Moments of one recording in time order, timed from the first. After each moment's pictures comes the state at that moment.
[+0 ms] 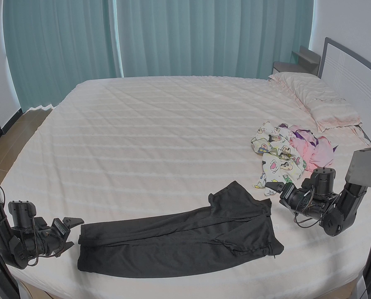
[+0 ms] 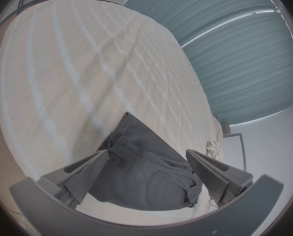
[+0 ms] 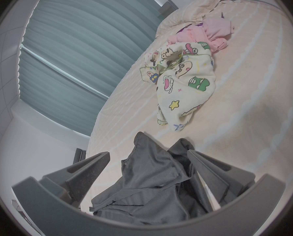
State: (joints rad) left arm 0.21 2.01 -0.05 -1.24 -0.40 -0.83; right arm 0.16 2.23 -0.54 -1.24 0.21 0.84
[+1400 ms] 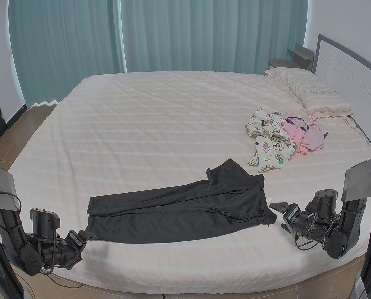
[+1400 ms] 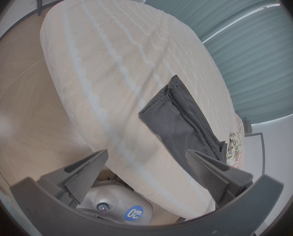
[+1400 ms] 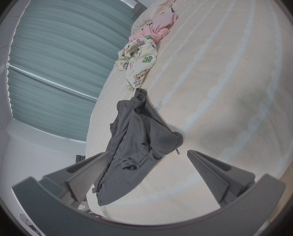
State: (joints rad) left arm -0.03 2.03 -0.05 -1.12 -0.10 -1.01; right arm 0.21 2.26 -0.26 -1.47 0.12 1.02
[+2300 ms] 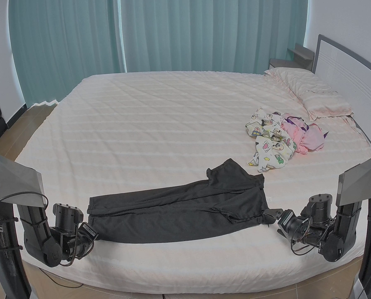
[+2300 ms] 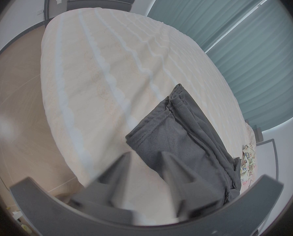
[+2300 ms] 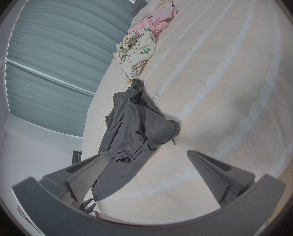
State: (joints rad) left arm -0.13 2.22 -0.25 -1.12 0.15 -1.06; right arm 0.25 2.30 -0.25 -1.47 0.10 1.02
